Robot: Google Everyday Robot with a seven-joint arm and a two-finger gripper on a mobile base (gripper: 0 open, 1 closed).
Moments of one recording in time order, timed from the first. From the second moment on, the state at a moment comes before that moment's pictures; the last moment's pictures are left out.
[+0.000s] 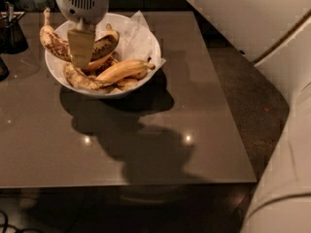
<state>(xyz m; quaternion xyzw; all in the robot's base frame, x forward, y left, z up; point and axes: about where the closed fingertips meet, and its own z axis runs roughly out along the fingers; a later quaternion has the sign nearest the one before) 0.522 0.139 0.997 -0.75 0.65 0.05 0.15</state>
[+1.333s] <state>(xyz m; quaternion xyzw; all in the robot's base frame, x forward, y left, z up) 0.471 0.174 0.971 -0.78 0.61 0.10 0.11</state>
